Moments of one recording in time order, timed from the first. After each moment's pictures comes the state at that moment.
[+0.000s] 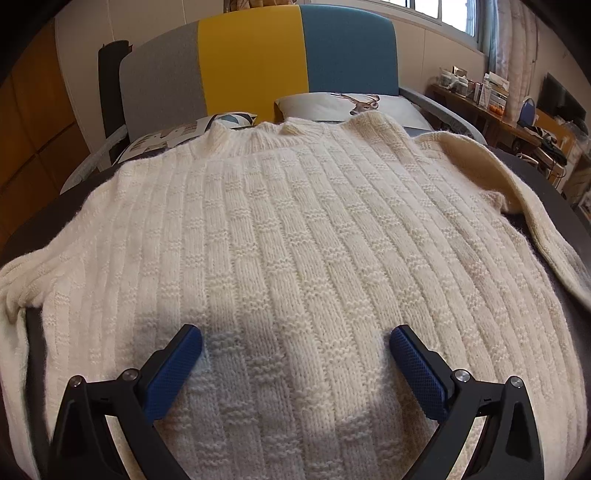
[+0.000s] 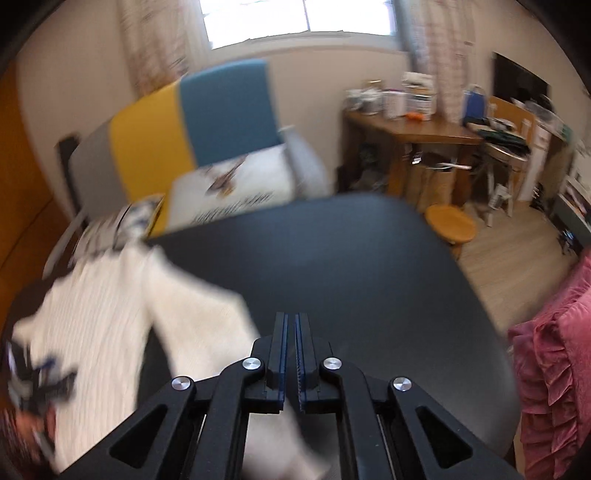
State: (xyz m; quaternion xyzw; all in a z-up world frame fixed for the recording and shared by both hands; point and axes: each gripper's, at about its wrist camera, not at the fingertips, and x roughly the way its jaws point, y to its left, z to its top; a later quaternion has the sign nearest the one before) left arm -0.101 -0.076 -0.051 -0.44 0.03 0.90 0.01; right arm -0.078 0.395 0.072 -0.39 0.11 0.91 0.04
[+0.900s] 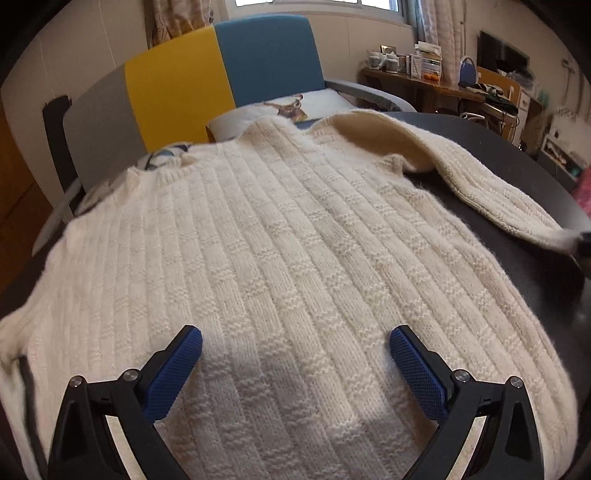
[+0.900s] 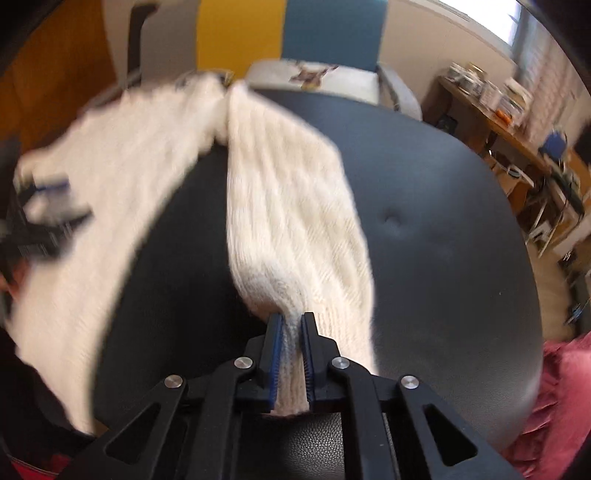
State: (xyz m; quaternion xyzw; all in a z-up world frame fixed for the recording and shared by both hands) left arm -0.078 0.002 -0.048 -0.43 0.10 0.89 0.10; right arm 0.005 0.278 -0.006 -0.50 -0.04 0.86 -0.08
